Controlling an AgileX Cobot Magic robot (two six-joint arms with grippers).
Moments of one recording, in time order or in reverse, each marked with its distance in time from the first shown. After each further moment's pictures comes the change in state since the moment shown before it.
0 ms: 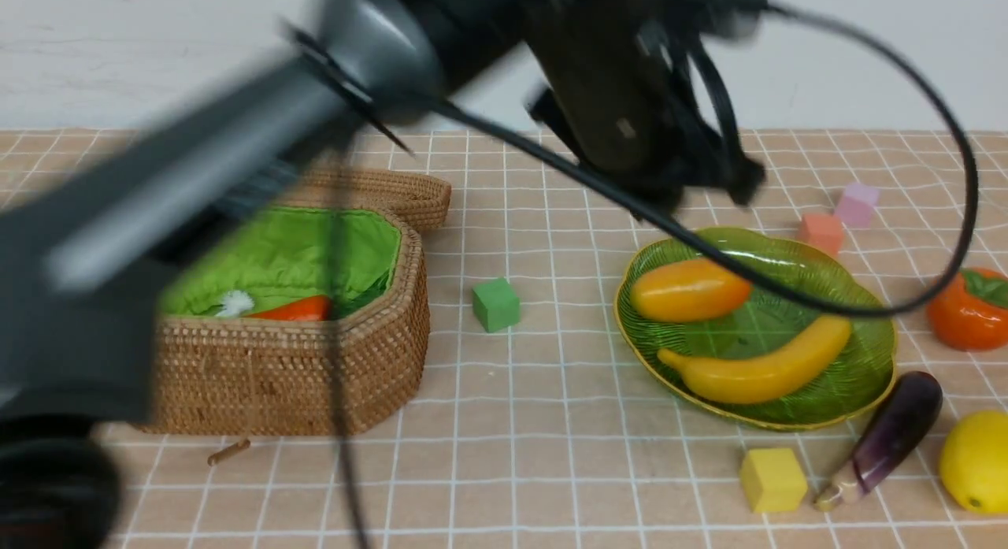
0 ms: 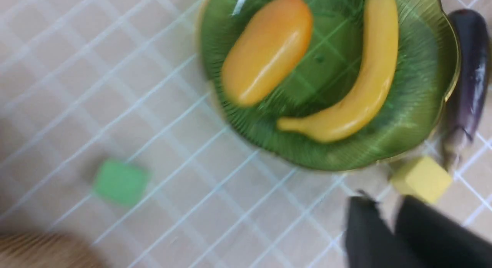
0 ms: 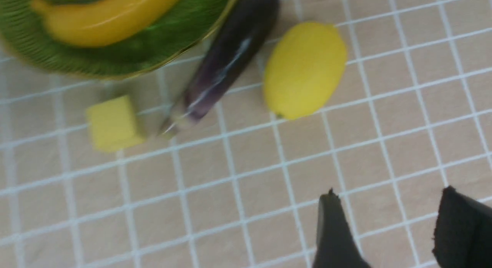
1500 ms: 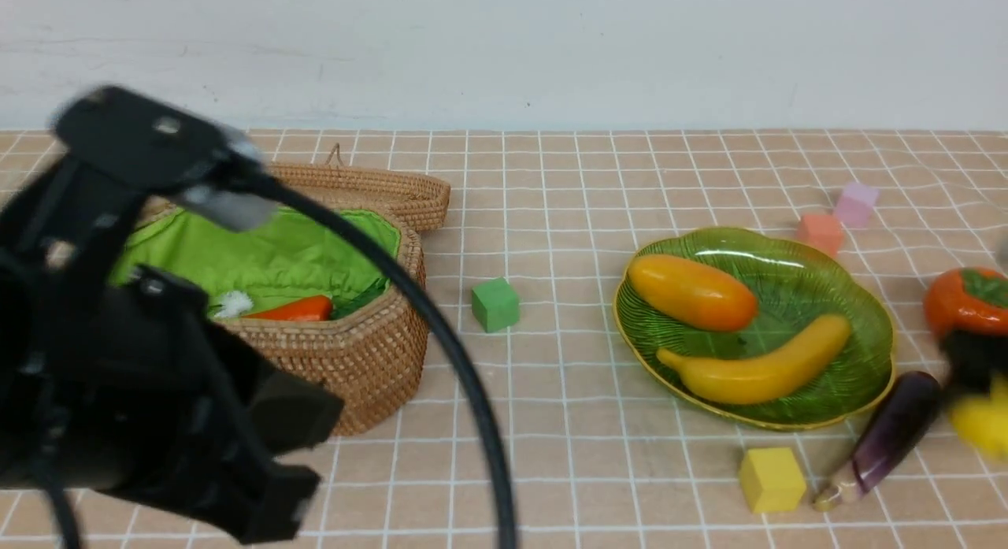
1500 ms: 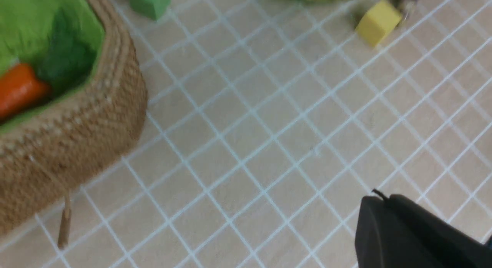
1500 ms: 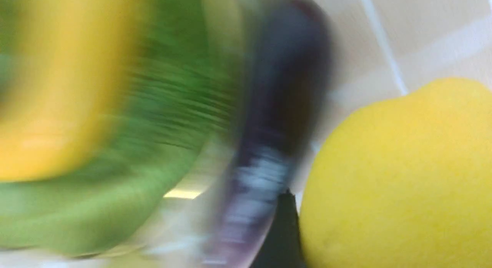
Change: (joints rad) right arm -0.264 0.626 -0.154 0.460 -0.346 -0.374; left arm 0.001 -1.073 1.240 -0.024 -0.363 -0.078
